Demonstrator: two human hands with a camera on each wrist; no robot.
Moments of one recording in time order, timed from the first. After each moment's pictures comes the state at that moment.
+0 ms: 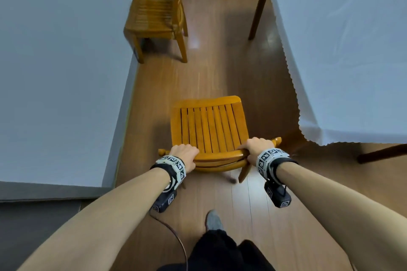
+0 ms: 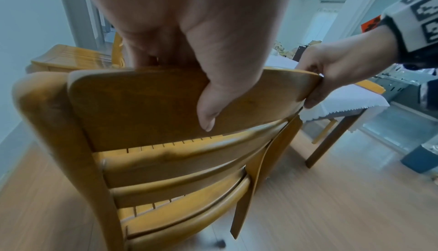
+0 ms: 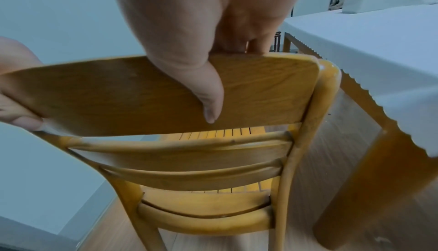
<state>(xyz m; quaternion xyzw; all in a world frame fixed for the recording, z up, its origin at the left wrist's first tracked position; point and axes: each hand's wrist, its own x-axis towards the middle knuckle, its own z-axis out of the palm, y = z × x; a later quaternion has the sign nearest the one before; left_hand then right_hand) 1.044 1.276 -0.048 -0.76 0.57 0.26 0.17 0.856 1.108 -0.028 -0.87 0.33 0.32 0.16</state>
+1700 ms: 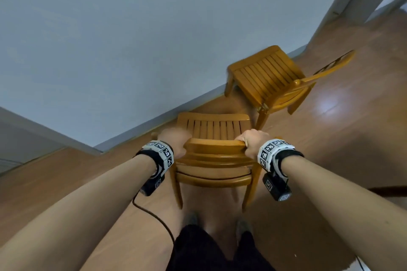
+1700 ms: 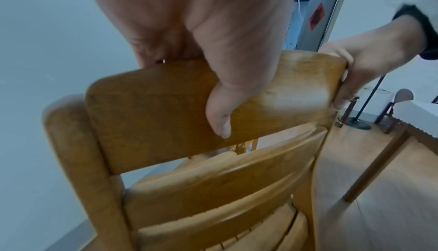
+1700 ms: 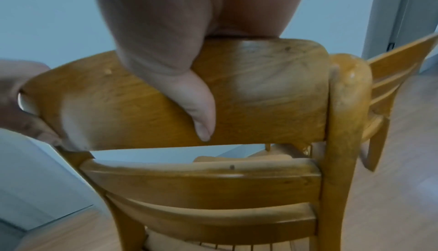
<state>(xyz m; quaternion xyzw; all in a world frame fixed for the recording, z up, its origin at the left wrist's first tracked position) 1.400 0.838 0.020 -0.96 0.09 0.27 0.03 1.432 0.582 0.036 -0.92 -0.18 0.35 0.05</state>
